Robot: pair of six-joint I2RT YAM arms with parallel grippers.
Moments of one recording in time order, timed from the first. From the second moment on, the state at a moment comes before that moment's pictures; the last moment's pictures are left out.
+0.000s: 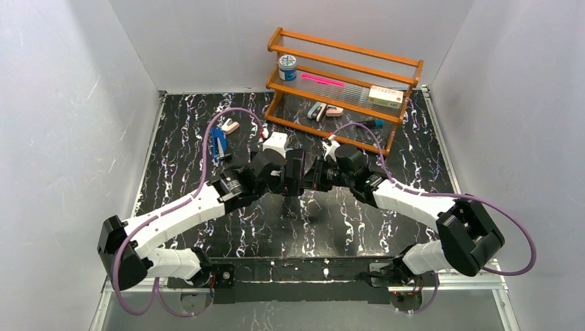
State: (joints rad) left arm -0.93 1.22 1.03 -0.51 -0.32 -0.53; right arm 0.72 1.37 0.73 0.14 -0.38 0.84
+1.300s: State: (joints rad) left arm -1.23 1.50 1.15 -0.59 -0.80 -0.22; right arm 0.72 1.38 0.75 0.09 -0.40 0.97
